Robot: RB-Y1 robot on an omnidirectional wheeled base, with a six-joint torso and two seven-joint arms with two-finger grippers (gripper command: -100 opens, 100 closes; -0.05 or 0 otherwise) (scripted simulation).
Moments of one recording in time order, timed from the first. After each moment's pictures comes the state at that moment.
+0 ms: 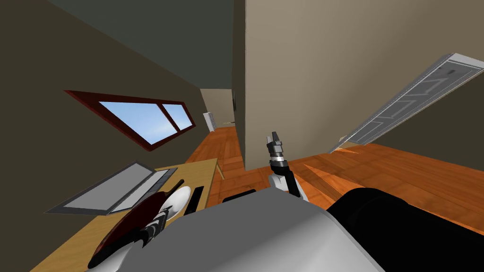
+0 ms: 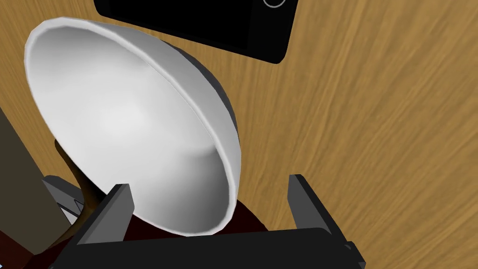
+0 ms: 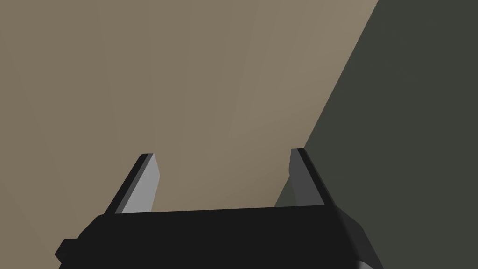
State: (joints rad) left arm 0.54 0.67 0.10 -1.52 0.62 0.56 -0.08; right arm 0.54 0.02 0.03 -2.38 -0.03 -0.38 0.15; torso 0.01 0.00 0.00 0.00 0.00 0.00
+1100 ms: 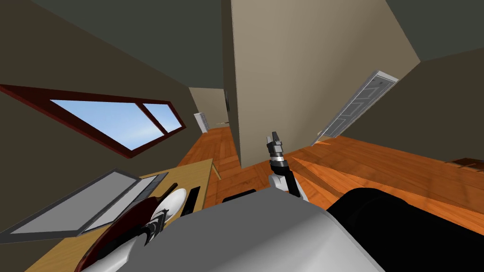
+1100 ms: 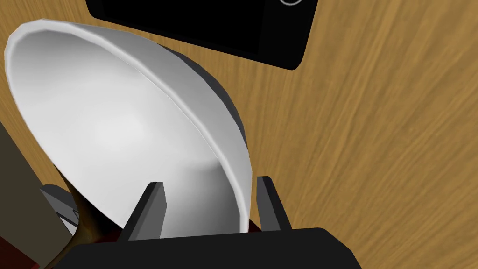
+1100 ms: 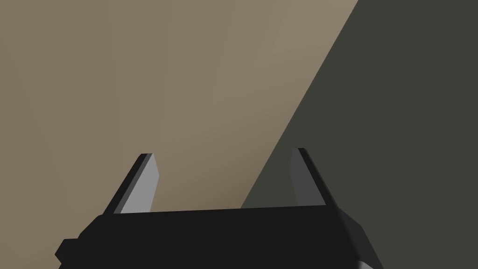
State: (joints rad) left arm 0.43 0.65 0.11 -1.34 0.61 0.53 -0.06; right arm 0.54 0.02 0.03 -2.38 -0.03 -0.38 0.15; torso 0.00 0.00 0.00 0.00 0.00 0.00
